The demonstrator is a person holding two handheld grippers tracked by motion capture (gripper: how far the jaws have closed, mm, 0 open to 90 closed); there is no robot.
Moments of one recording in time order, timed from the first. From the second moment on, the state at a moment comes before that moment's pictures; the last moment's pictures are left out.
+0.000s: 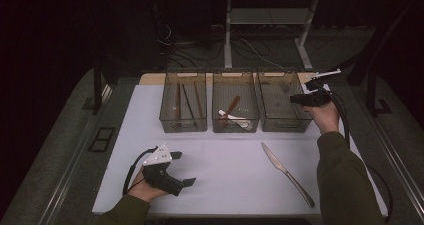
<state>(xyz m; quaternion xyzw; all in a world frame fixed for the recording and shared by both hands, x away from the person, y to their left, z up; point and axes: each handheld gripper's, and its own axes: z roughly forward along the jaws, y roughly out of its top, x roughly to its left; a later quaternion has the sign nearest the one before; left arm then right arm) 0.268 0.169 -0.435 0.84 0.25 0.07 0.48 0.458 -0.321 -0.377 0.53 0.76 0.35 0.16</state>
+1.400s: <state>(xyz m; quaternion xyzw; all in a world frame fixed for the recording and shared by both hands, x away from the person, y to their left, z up) 0.267 0.167 -0.436 0.84 0.25 0.07 0.48 0.306 -0.313 -0.392 0.43 0.81 0.39 0.11</state>
